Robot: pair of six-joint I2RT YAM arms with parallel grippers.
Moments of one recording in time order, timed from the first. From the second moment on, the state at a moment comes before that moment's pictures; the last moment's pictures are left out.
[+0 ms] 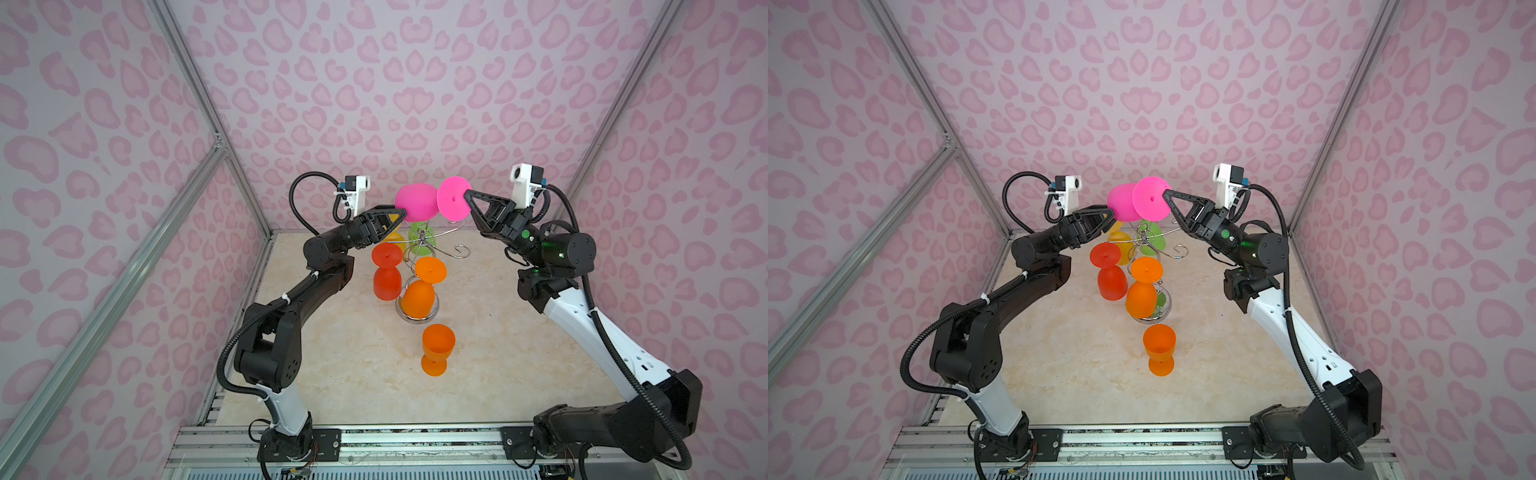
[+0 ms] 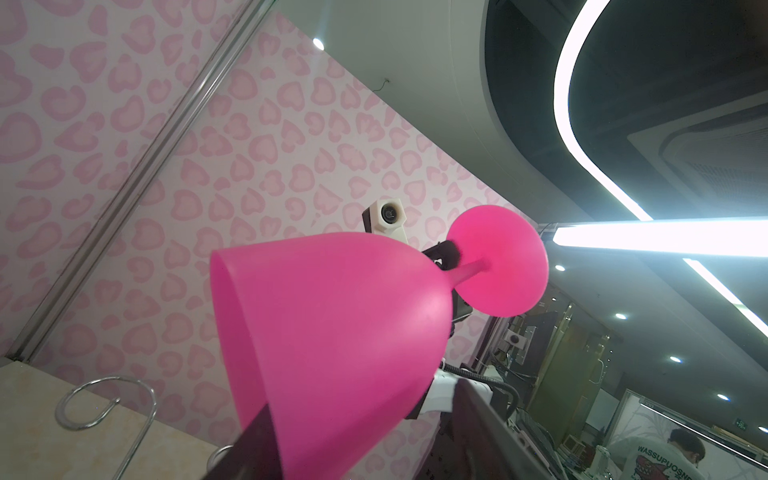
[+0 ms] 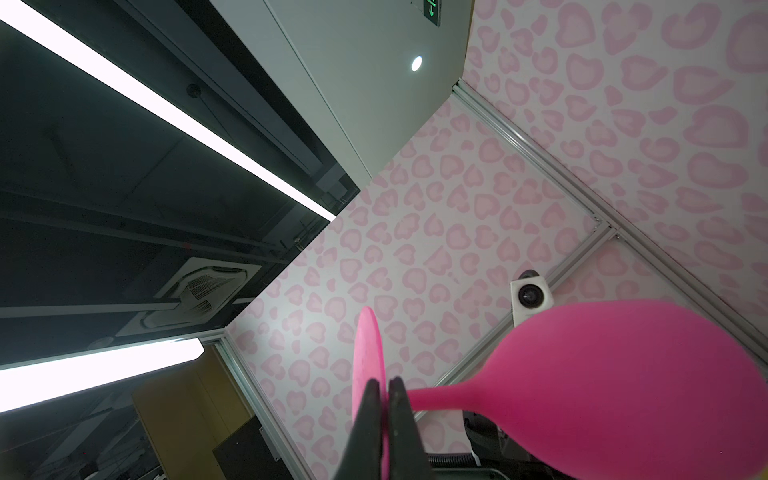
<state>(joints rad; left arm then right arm) -0.34 1.78 1.35 1.46 0.98 -1.55 0.38 1.37 1.26 0.93 -0.70 1.50</state>
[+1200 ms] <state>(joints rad) -0.35 1.71 1.35 1.49 1.02 -1.57 0.23 1.61 1.25 1.38 -0.68 1.96</state>
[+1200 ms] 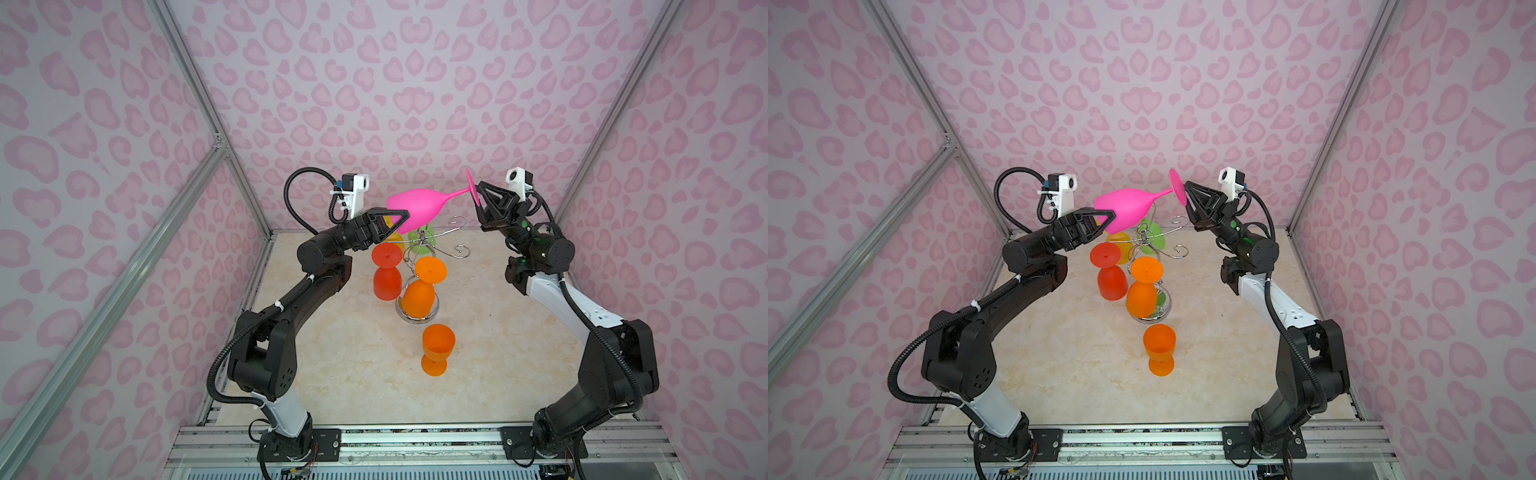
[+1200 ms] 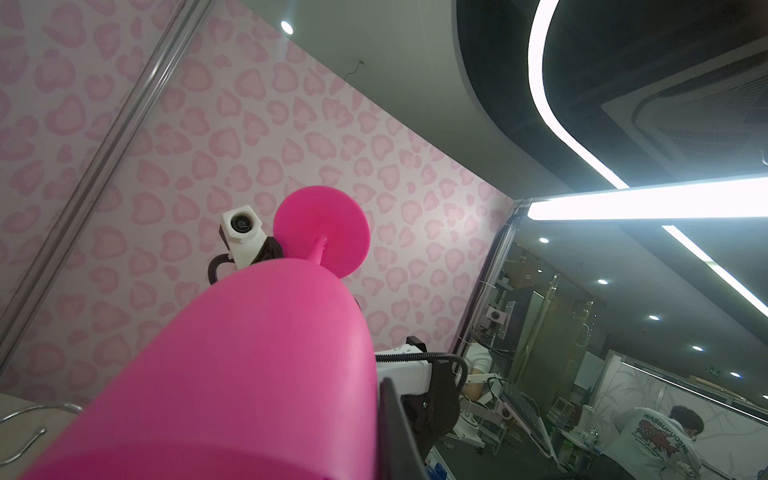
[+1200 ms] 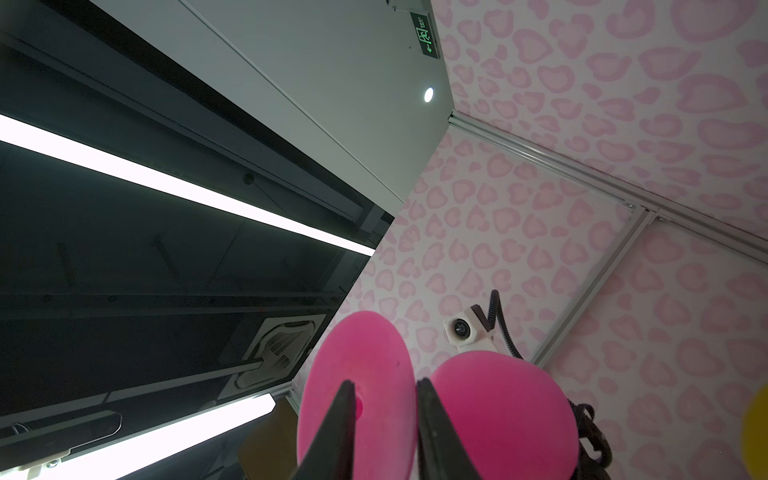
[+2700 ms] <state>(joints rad) -0.63 1.05 1.52 -1.06 0.63 0.08 -0.06 1.16 1.11 0.05 -0.63 0.91</state>
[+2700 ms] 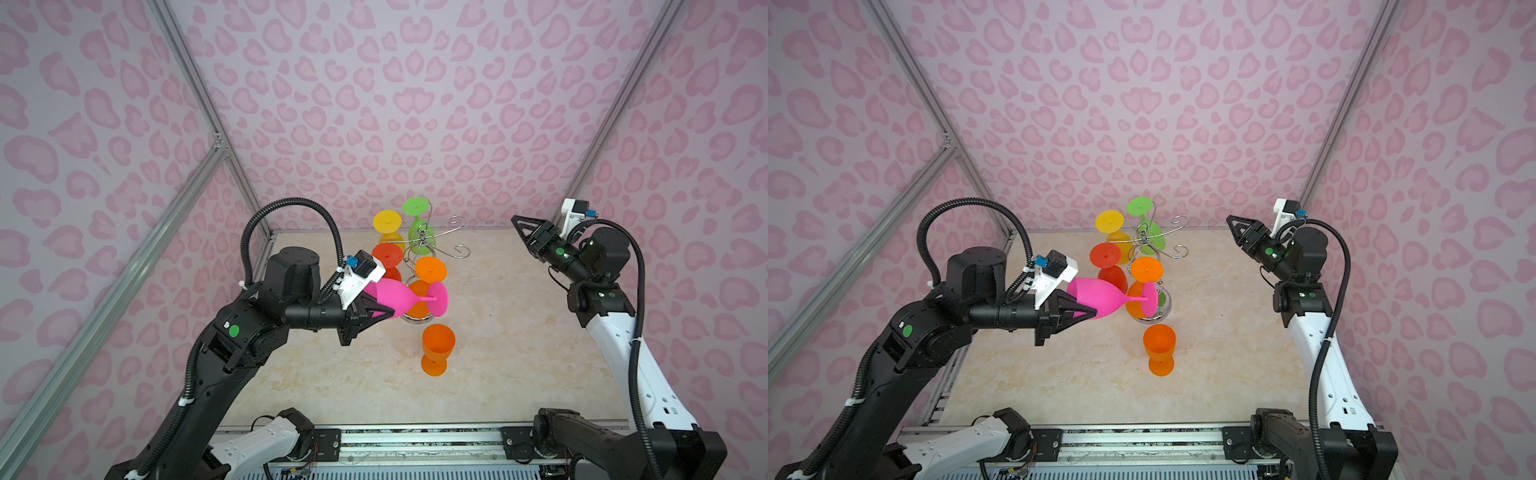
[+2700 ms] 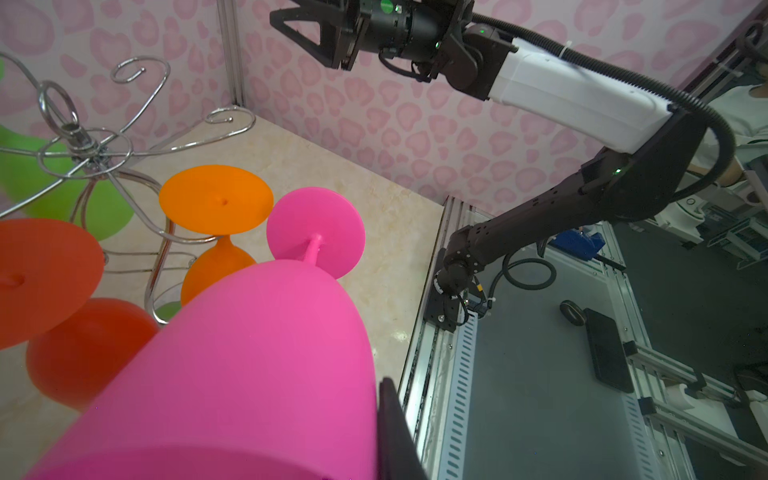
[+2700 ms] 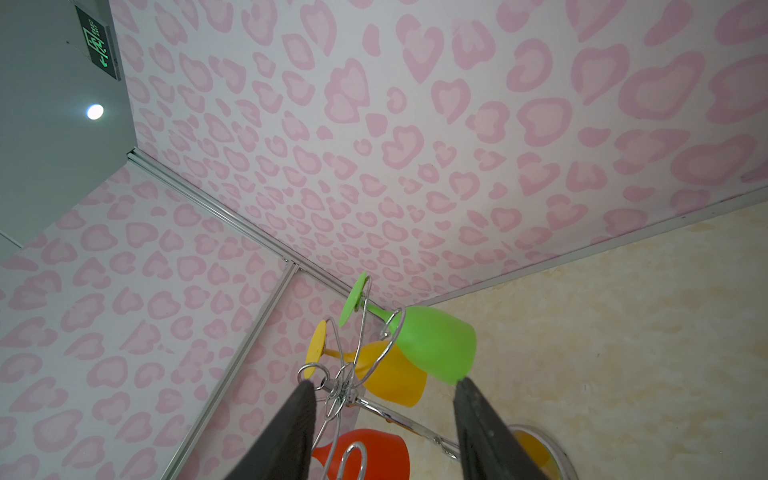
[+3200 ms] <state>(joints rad) -0.77 1.06 1.47 -1.27 0.37 0.09 -0.06 1.17 1.11 -0.01 -0.64 0.88</state>
